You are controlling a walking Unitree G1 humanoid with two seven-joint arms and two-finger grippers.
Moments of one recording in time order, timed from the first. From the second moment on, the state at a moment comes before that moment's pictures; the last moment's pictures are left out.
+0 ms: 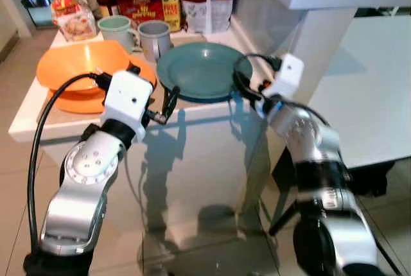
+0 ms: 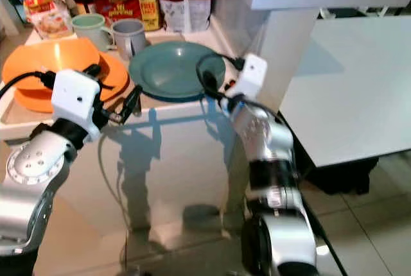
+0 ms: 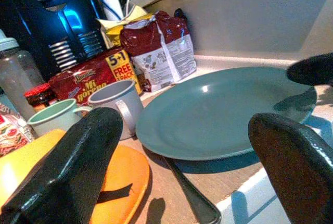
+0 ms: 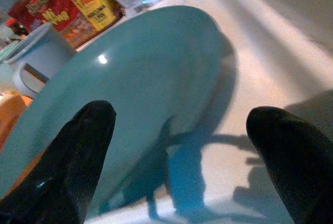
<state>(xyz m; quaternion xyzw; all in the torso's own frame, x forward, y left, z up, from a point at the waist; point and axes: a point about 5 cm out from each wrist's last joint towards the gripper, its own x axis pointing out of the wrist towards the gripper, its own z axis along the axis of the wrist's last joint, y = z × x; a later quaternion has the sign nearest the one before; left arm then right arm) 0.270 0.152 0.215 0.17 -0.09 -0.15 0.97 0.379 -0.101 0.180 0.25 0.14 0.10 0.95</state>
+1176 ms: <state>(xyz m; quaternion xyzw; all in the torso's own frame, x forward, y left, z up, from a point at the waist) 0.261 0.142 0.209 0.18 -0.06 -0.22 0.96 0.406 -0.098 0.171 0.36 0.21 0.09 0.90</state>
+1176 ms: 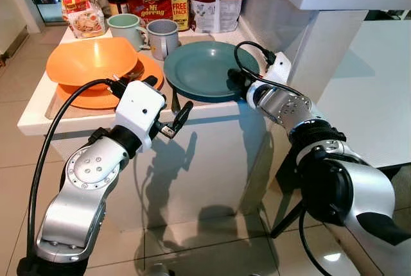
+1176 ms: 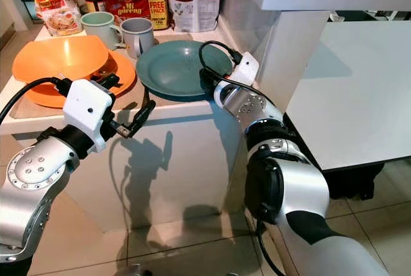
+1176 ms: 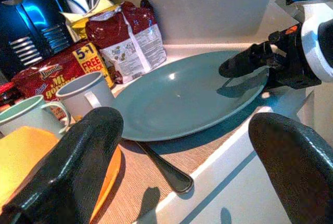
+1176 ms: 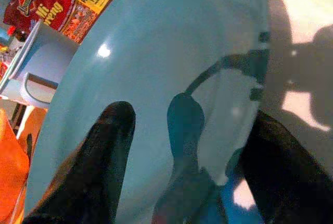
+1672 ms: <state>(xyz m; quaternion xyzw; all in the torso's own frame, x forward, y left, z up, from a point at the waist) 0.261 0.142 0.209 0.18 -0.06 -0.23 0.95 0.406 -0.101 0.170 0.38 0.21 0.08 0.90</state>
